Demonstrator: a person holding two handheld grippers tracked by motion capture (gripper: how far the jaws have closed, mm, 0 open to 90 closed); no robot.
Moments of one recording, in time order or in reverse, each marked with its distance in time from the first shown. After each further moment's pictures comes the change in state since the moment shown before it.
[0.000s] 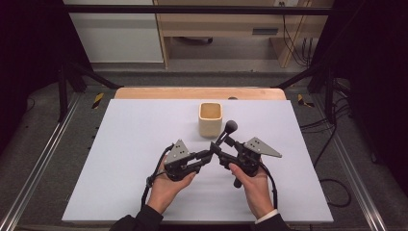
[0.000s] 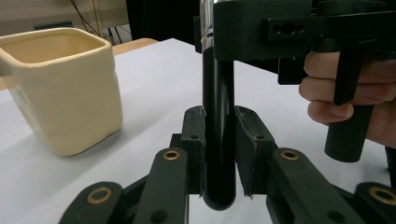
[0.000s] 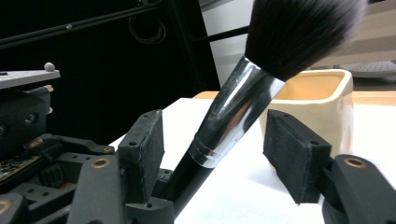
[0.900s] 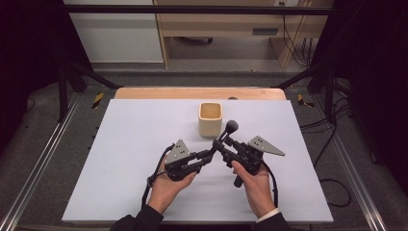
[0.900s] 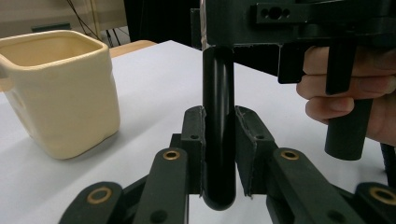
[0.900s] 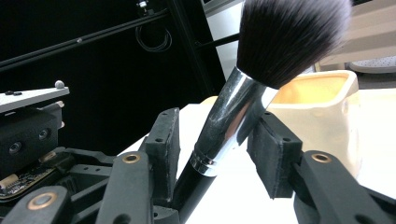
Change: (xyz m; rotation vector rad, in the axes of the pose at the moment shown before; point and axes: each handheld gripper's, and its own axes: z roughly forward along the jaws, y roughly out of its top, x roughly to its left) left arm 0.000 0.001 0.001 -0.006 -0.009 0.001; right arm -0.004 0.004 -0.002 -0.019 0.033 0.065
